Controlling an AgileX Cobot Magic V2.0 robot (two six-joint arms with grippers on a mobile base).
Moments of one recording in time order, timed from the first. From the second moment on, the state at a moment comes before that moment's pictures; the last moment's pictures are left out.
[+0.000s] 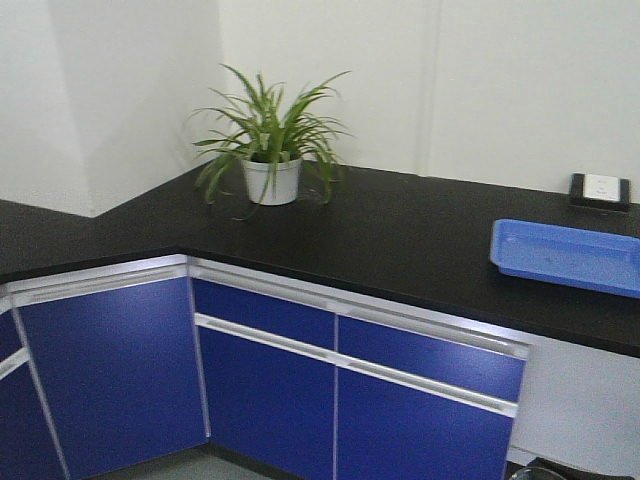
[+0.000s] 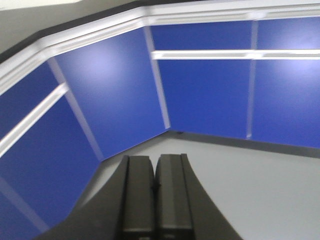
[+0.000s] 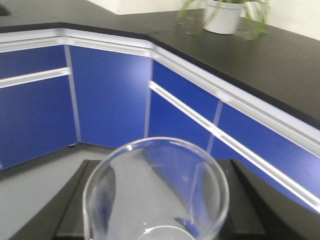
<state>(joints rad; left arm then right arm) -0.05 -0.02 0.03 0.11 0.39 0.02 0.49 0.85 -0.30 -0.07 -0.21 0.00</state>
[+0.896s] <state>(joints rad) -0.05 -0.02 0.03 0.11 0.39 0.02 0.49 0.85 -0.30 -0.07 -0.21 0.00</state>
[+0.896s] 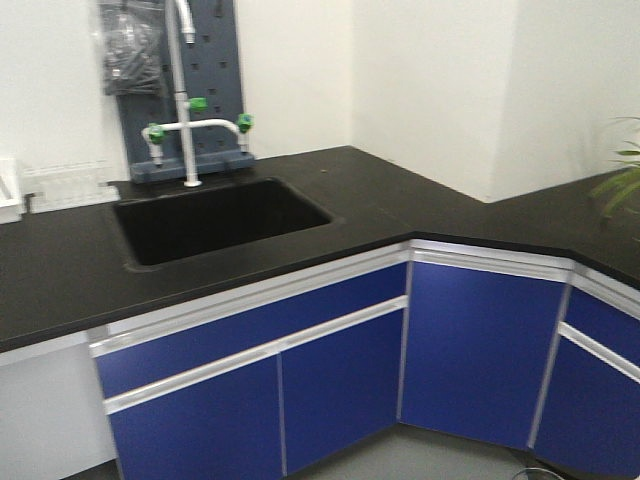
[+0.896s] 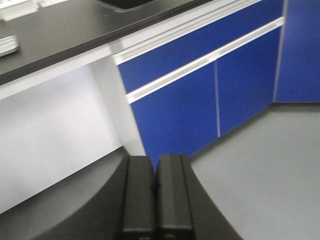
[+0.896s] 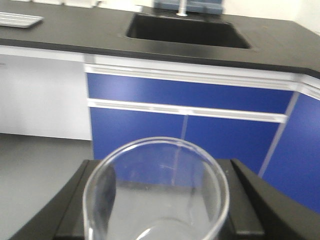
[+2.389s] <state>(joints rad) -0.05 -0.02 0.03 0.11 0.39 0.02 0.49 0.85 -0.30 -0.07 -0.21 0.00</state>
